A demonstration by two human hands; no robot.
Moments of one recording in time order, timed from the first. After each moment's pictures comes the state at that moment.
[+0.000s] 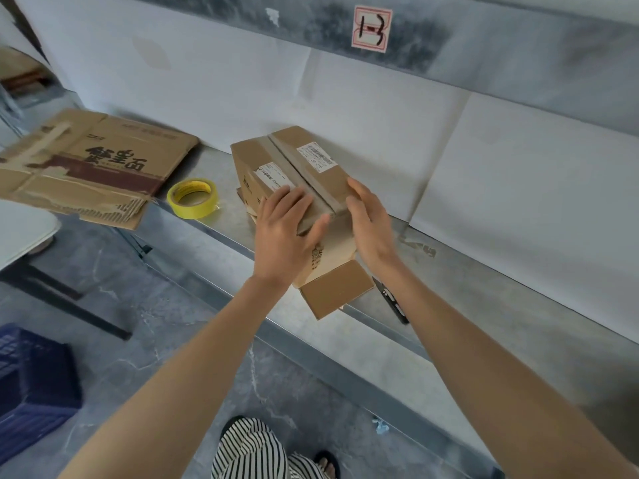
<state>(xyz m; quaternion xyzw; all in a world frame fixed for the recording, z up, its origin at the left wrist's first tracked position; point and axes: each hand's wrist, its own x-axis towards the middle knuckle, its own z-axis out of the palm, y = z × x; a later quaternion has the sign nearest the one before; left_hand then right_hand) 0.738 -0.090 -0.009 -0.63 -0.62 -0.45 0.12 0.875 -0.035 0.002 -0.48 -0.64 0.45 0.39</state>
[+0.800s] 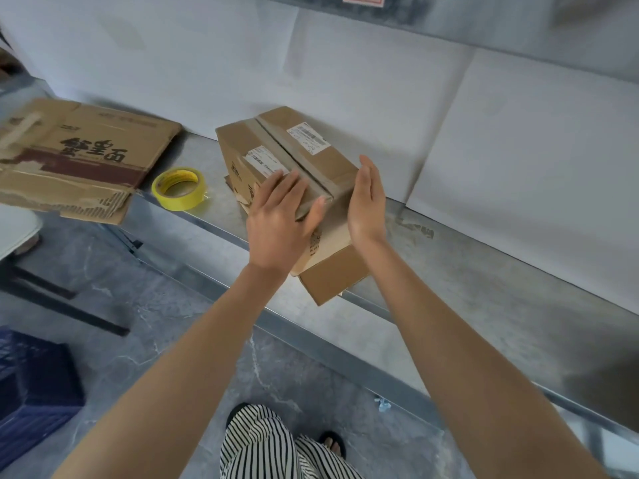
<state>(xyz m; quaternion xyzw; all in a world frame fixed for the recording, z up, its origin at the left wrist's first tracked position) 0.738 -0.083 -0.016 -0.62 -0.61 -0.43 0.23 0.853 -0.026 -0.004 -0.51 -0.50 0.48 0.51</state>
